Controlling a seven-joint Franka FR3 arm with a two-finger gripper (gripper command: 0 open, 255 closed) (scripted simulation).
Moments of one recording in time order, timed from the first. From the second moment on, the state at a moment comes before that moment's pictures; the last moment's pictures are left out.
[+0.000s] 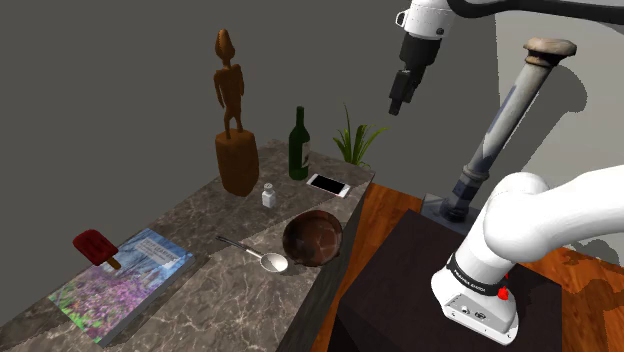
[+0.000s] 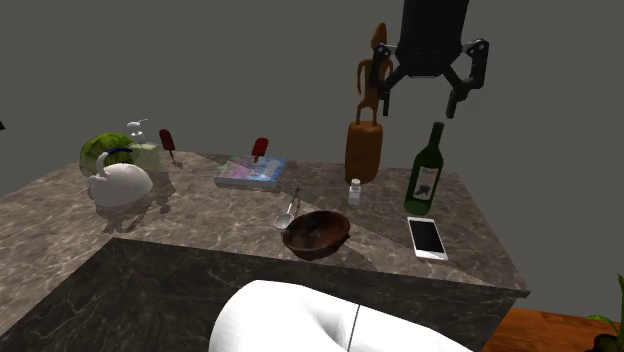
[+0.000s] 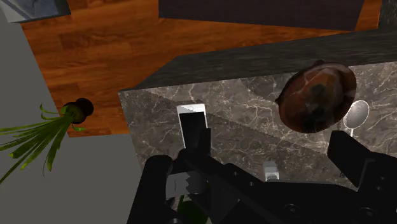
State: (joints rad) arm 0.01 -0.78 -0.02 -2.27 -0.06 1.57 -0.09
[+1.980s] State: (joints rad) arm 0.15 -0.03 0.21 -2.29 0.07 2.27 0.15
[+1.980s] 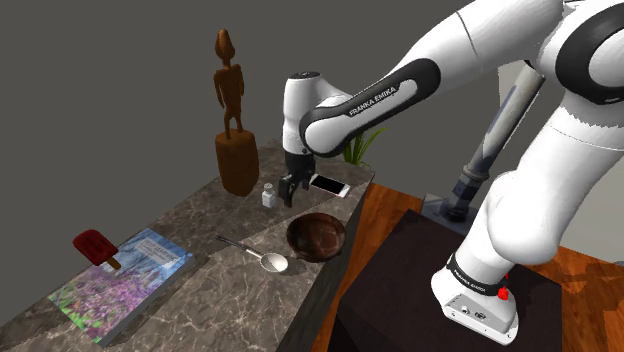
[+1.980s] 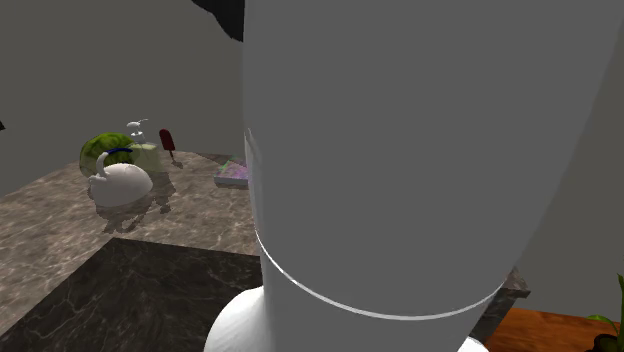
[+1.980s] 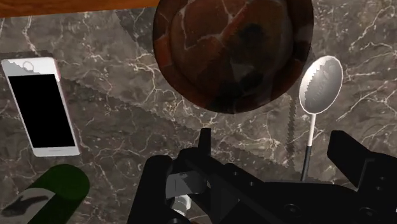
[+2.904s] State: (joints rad) arm 0.26 0.48 0.24 -1.95 -0.02 2.42 0.28
